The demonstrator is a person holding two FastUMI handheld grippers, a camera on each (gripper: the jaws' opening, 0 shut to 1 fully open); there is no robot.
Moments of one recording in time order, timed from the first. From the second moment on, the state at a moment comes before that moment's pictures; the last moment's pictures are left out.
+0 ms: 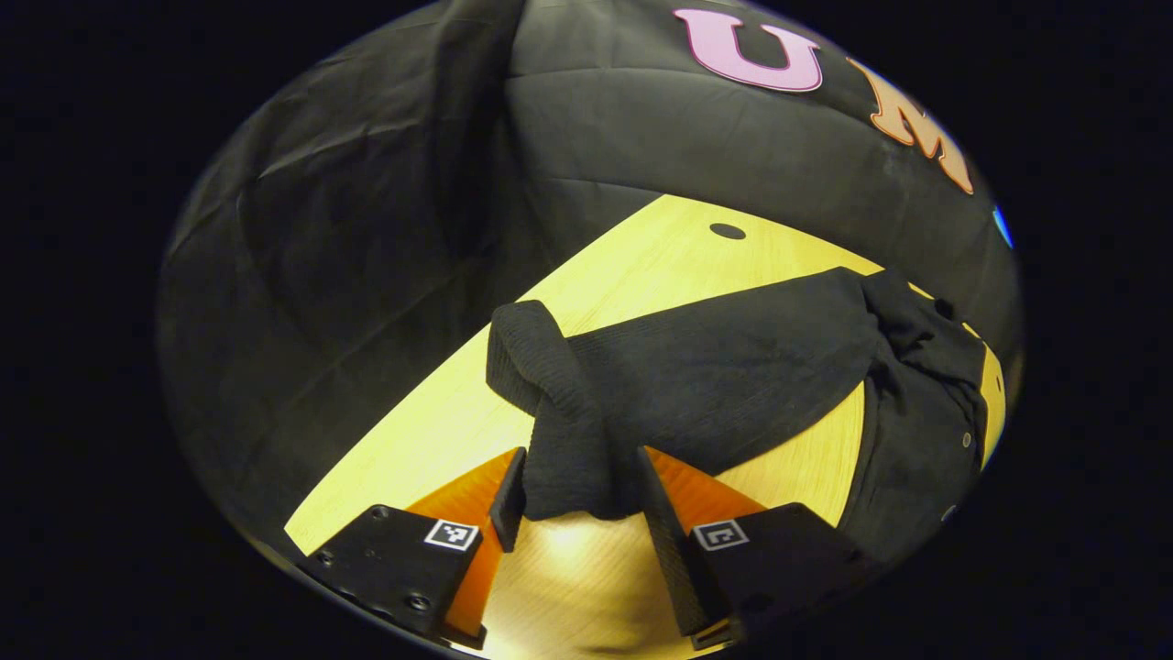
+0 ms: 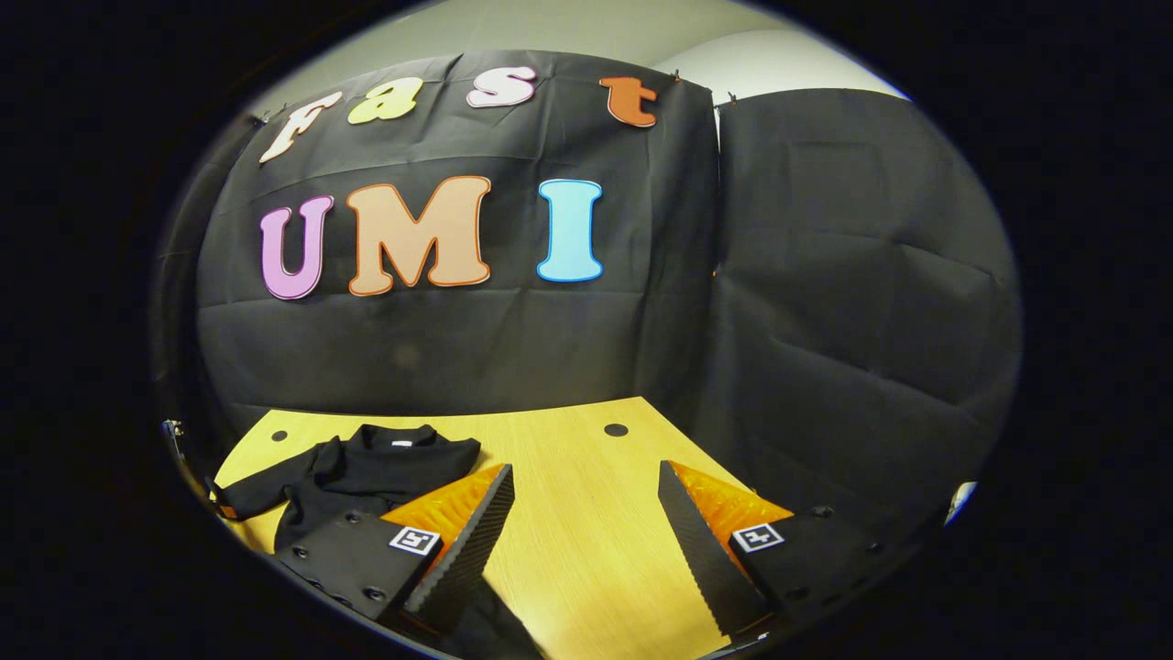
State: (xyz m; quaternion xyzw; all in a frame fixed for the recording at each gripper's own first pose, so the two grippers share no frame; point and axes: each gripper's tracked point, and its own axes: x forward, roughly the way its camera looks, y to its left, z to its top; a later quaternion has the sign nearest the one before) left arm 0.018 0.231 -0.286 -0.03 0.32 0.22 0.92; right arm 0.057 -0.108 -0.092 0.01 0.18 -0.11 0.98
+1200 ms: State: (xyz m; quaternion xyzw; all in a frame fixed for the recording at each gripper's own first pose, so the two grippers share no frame) left arm 0.070 0.172 -0.210 -0.03 0.27 0.15 0.95; right arm 0.042 -0.145 -0.116 0.06 0.19 -0.13 0.97
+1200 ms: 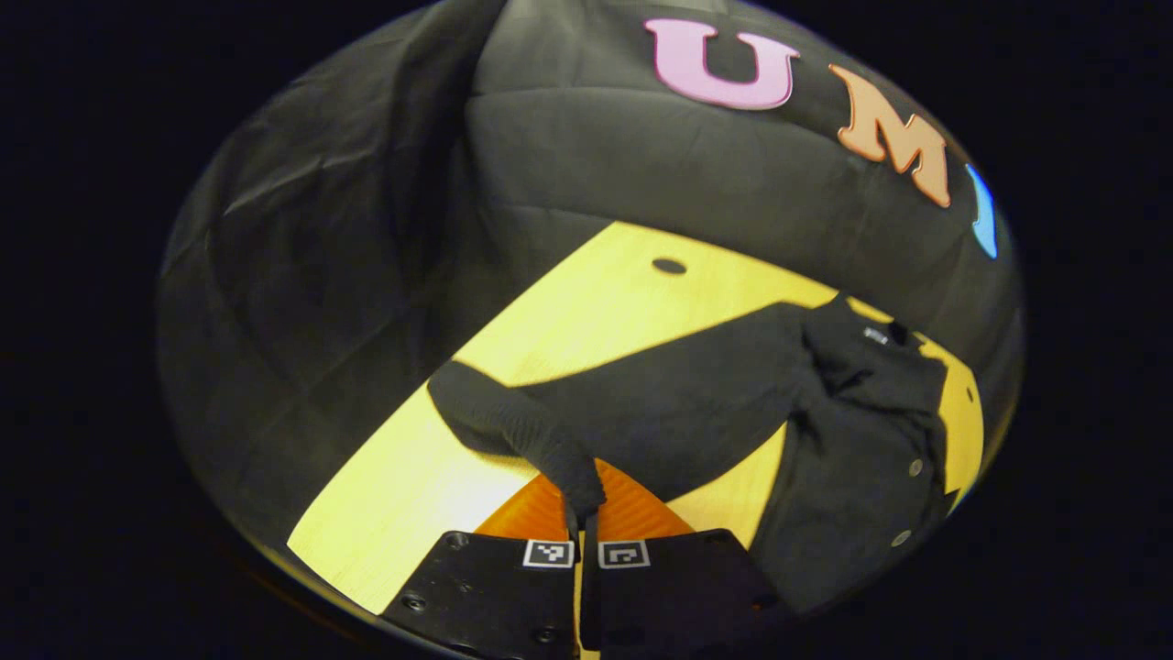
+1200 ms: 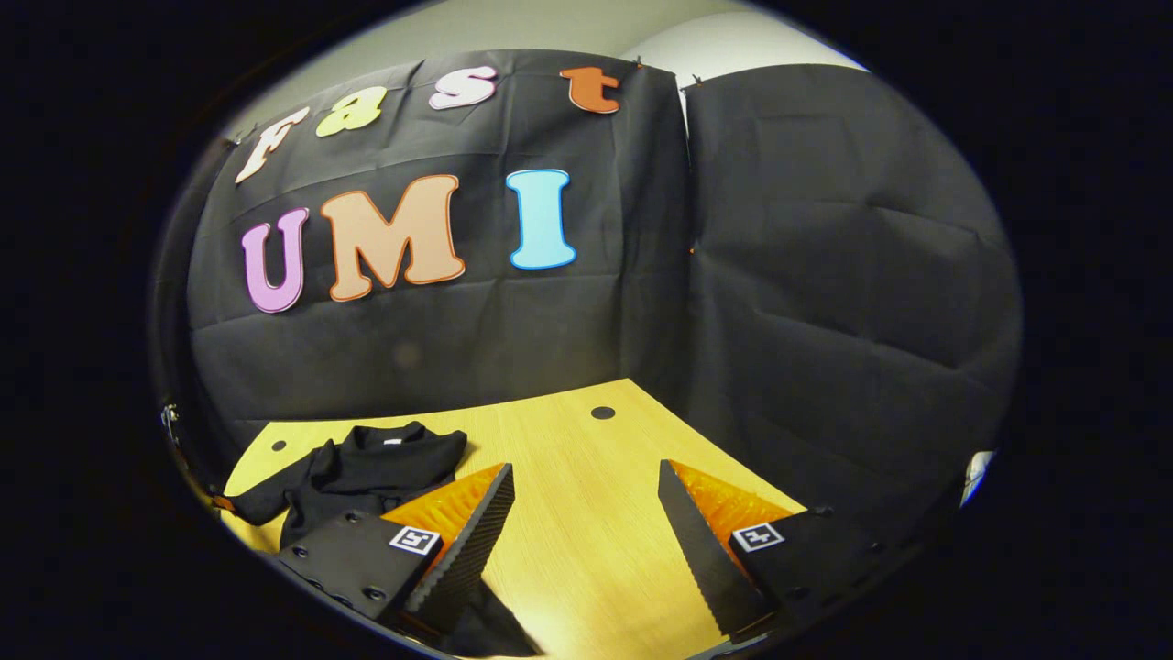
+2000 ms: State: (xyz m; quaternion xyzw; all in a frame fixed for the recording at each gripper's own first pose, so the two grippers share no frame) left arm 0.213 -0.116 -0.131 -0.09 0.17 -0.03 0.98; right arm 0.024 -0.215 -0.139 0.09 0.19 -0.17 0.96
